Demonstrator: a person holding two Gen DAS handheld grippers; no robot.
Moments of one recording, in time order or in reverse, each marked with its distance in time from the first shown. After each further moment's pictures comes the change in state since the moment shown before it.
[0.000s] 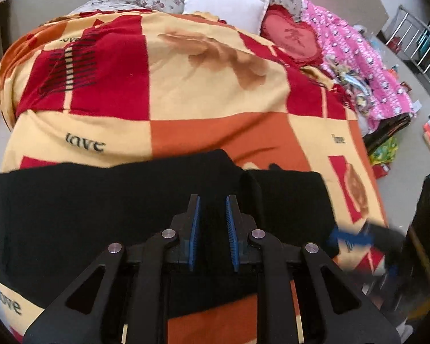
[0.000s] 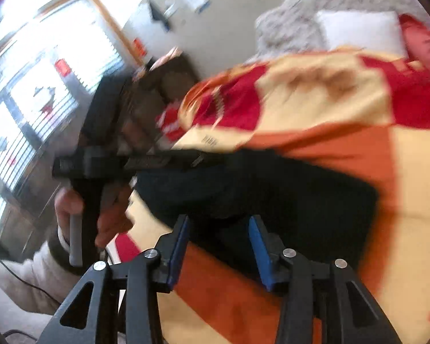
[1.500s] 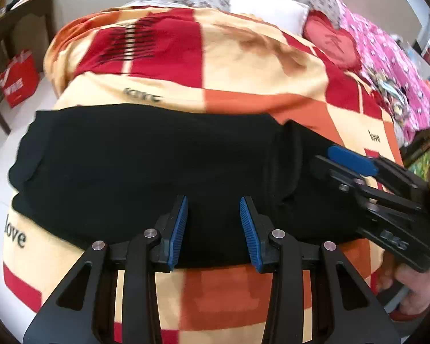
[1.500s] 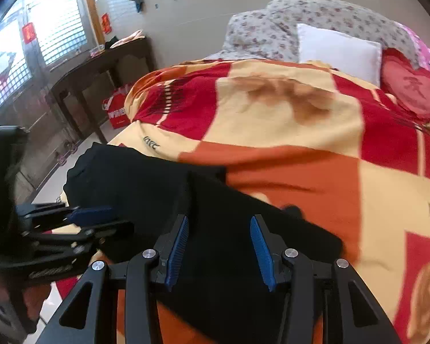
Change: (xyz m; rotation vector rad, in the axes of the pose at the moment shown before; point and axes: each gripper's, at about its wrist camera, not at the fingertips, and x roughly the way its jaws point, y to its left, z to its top) left arm -0.009 0.010 -0.053 -0.110 -0.050 0.237; right arm 0.089 0.021 0.029 -0.158 0.110 -0.270
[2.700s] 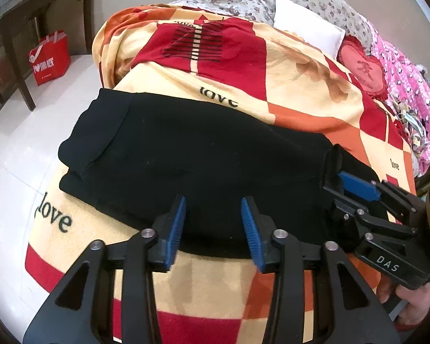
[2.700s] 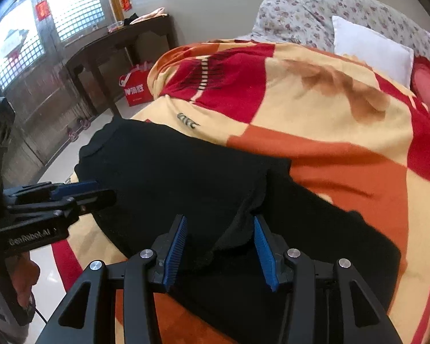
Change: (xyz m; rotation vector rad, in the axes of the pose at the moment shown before) left arm -0.019 0.058 -0.010 -0.129 -0.036 0.067; right arm 0.024 0.050 0.007 -0.086 0.074 0.068
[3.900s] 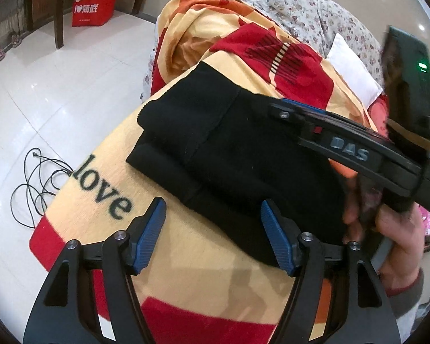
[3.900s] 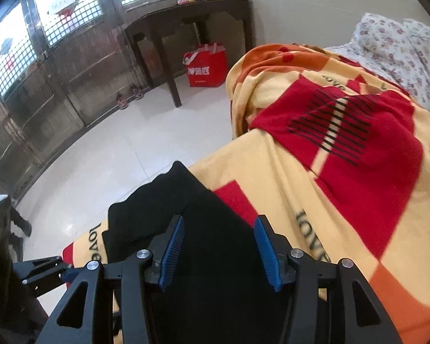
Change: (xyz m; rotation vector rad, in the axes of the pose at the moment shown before) left arm -0.001 0.094 -0.008 -0.343 0.001 -0.041; right arm 0.126 0.097 0.123 -0.268 0.091 0.242
